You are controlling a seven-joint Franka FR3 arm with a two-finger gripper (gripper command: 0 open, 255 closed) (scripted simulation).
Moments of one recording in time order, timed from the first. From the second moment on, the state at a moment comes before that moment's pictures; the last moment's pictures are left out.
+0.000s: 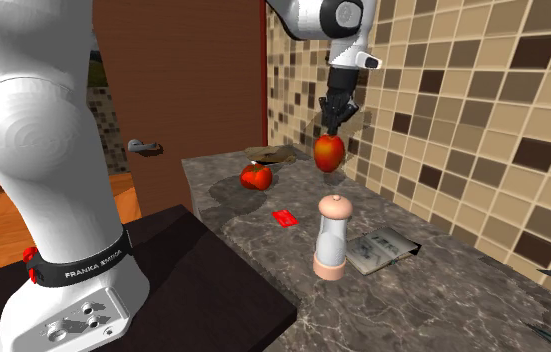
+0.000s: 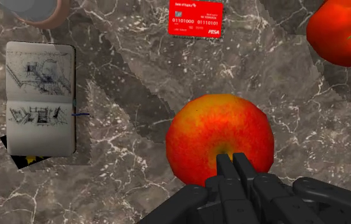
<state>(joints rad) -0.02 0.25 -0.09 -1.84 0.12 2.03 0.00</state>
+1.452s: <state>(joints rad) -0.02 0.19 -0.09 -1.63 0.11 1.76 0.02</state>
